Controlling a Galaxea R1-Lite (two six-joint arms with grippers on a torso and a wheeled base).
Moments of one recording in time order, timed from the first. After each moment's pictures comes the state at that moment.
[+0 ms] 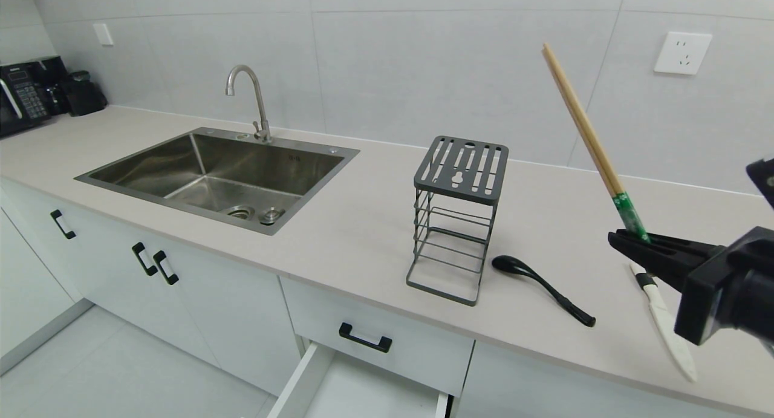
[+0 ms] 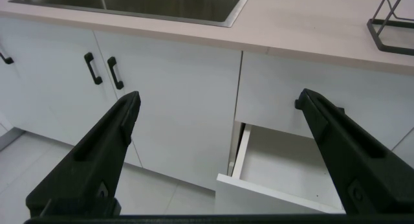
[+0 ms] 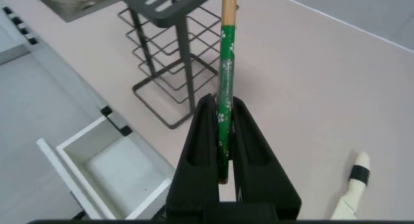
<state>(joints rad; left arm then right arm) 0.00 0.00 0.00 0.00 -0.05 0.01 0.72 1.15 -0.59 -0.30 -0.28 0.02</state>
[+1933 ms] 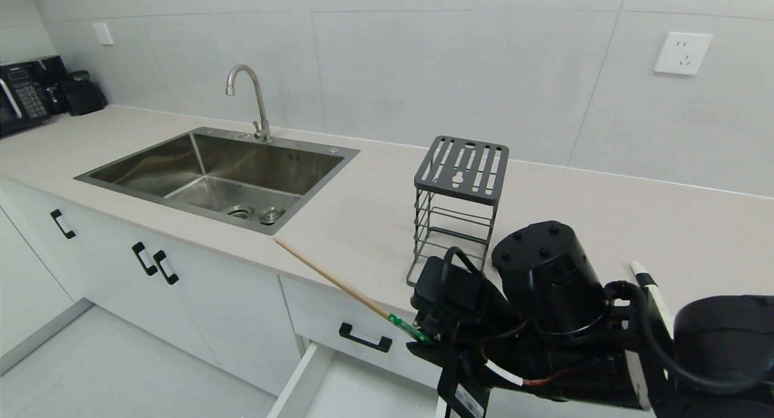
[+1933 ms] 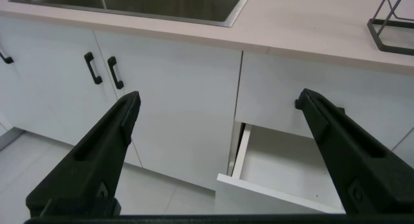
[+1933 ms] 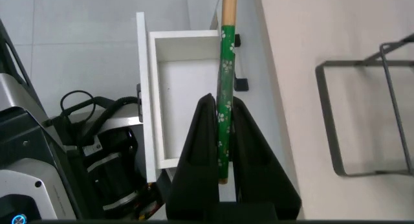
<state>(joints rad) 0.00 0.00 0.00 0.00 -0.05 0.01 0.94 1.77 -0.82 -0.27 0.06 -0.22</state>
